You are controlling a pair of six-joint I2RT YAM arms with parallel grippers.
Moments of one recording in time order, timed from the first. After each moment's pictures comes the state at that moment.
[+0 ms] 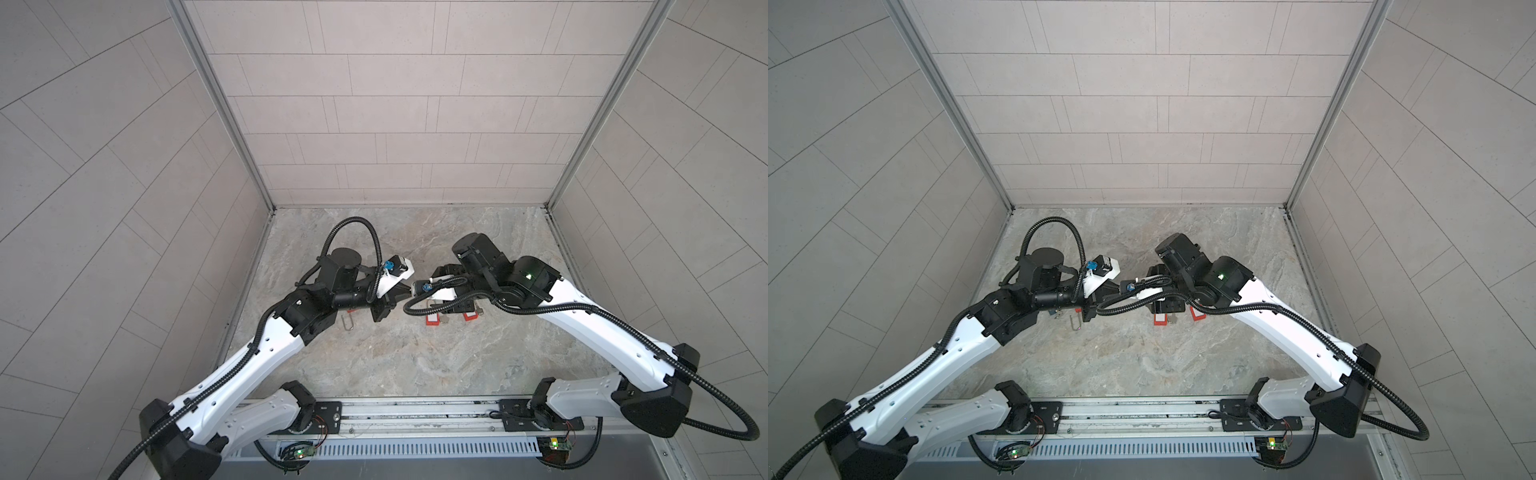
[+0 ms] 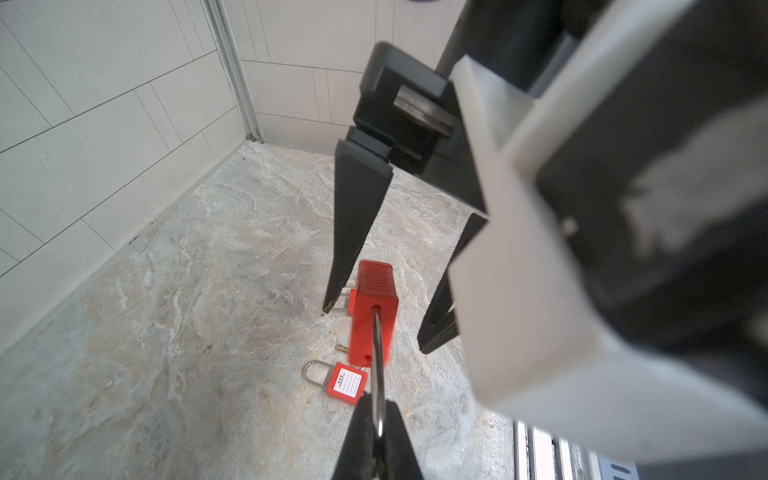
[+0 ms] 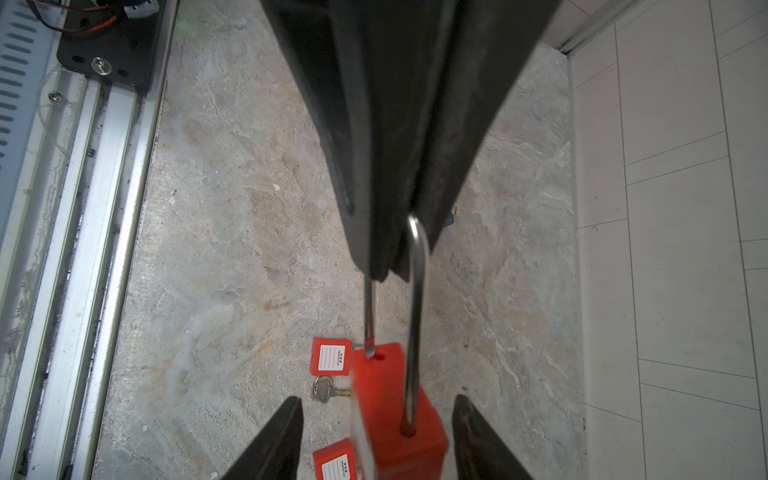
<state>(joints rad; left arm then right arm) -0.66 1.02 0.97 -0.38 0.57 0.25 0.79 1.31 1.42 -0.96 -0.16 -0.84</state>
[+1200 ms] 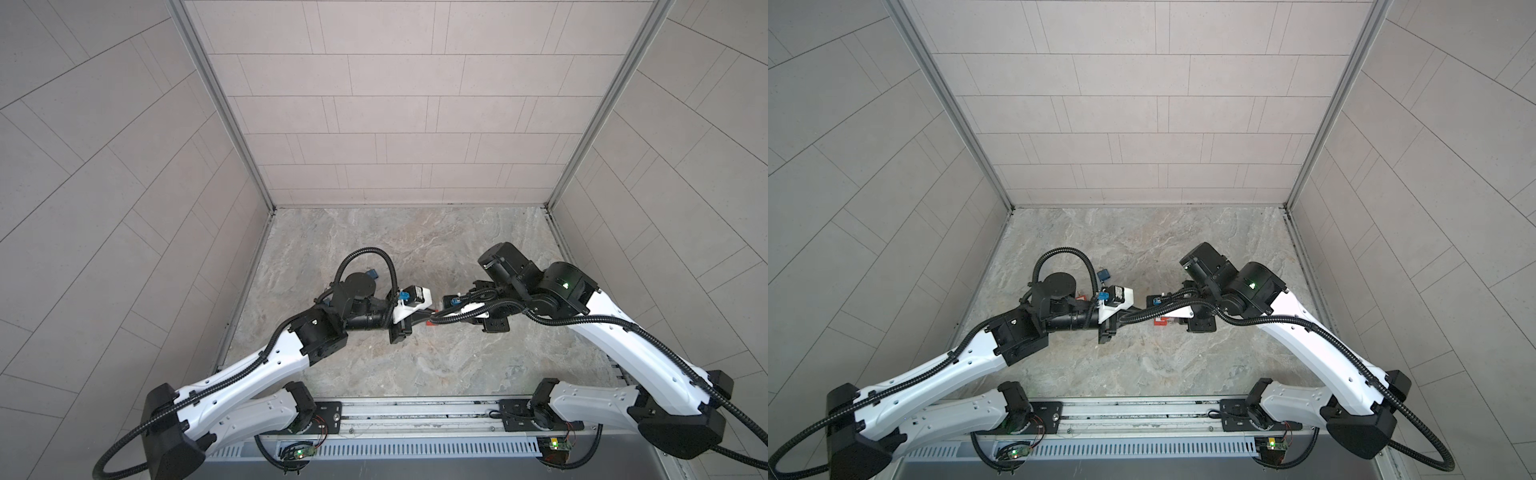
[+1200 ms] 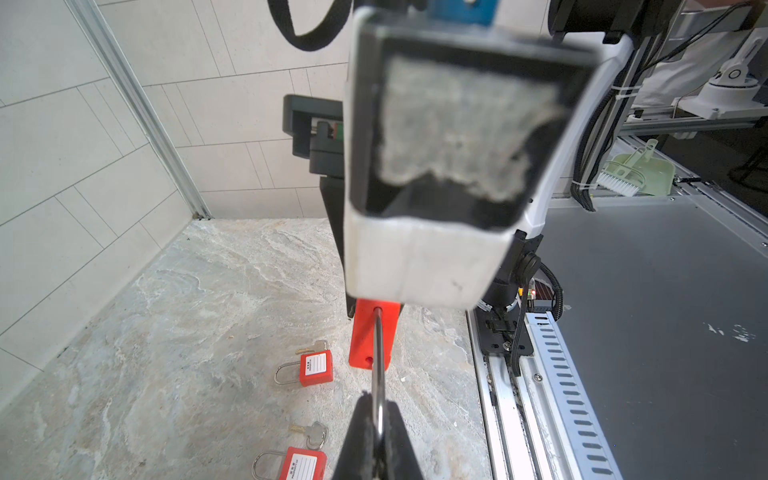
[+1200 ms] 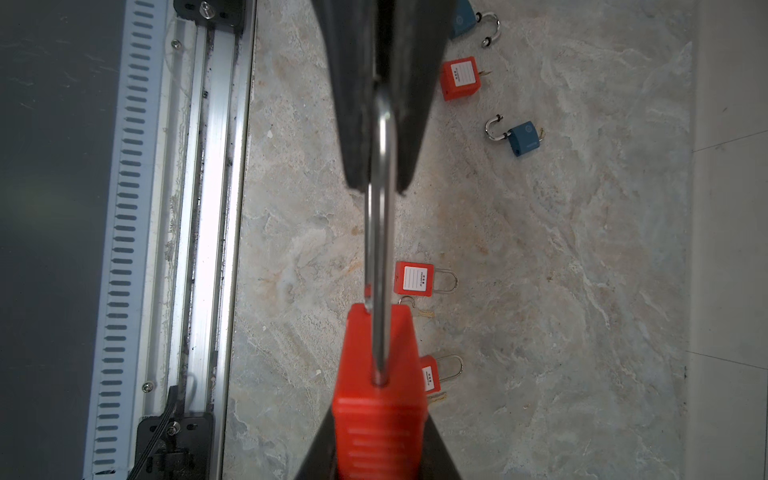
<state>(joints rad) -0.91 0.98 0.81 -0.10 0.50 0.28 0.75 1.18 1.42 -1.31 -0.23 -0.84</state>
